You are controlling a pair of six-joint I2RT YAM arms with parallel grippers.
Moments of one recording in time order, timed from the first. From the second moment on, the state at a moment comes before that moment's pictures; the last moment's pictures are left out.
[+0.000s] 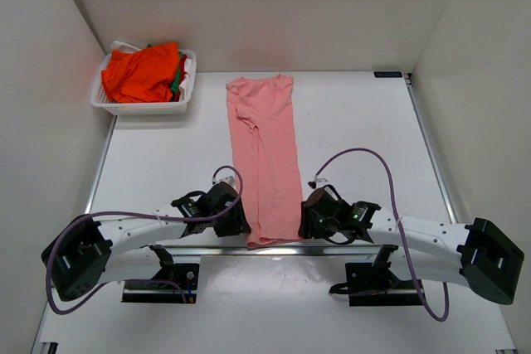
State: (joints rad) left arm -0.89 1.15 0.45 -0.29 0.03 -0.99; right arm 0.99 1.07 0.46 -0.38 0.08 0.82
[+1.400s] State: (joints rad) left arm -0.91 1.11 0.41 -0.26 0.07 -1.04; right arm 1.10 1.30 0.62 -0.43 0.23 0.76
